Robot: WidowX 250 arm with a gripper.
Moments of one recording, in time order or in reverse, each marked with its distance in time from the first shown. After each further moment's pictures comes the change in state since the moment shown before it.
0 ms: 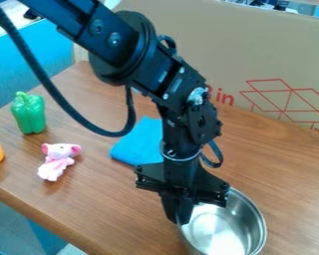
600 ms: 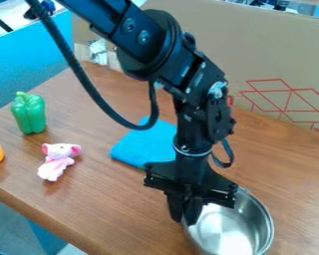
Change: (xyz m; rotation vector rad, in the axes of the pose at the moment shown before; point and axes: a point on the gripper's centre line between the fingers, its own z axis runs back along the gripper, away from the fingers) arm 0.000 -0.006 -0.001 0.042 0.108 -0.027
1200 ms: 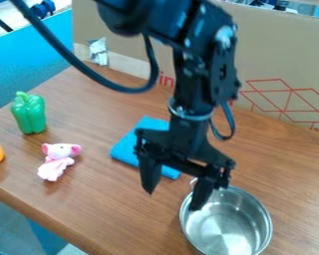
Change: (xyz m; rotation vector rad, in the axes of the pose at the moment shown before) arm -0.013 0.014 0.051 0.065 0.023 -0.104
